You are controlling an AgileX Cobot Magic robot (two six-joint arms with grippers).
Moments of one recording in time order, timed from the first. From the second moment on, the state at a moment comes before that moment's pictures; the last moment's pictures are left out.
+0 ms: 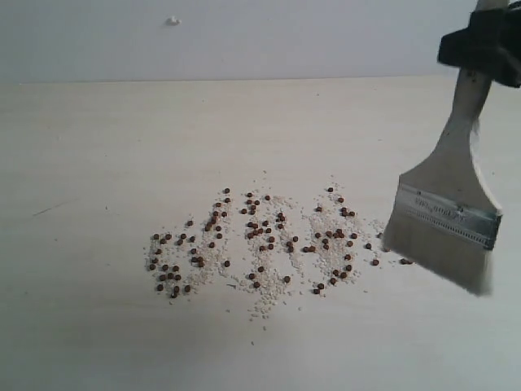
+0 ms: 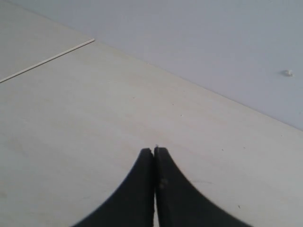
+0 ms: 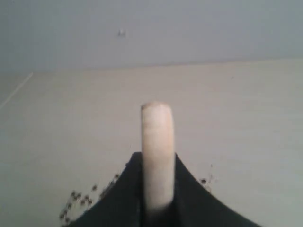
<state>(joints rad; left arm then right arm) 0.36 0.41 0.00 1.07 -0.16 -1.39 0.10 1.05 -0.73 1.03 0.52 -0.80</state>
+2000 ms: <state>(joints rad) 0.36 0.41 0.00 1.07 -0.16 -1.39 1.08 1.99 -0.82 0.65 -1.20 0.43</state>
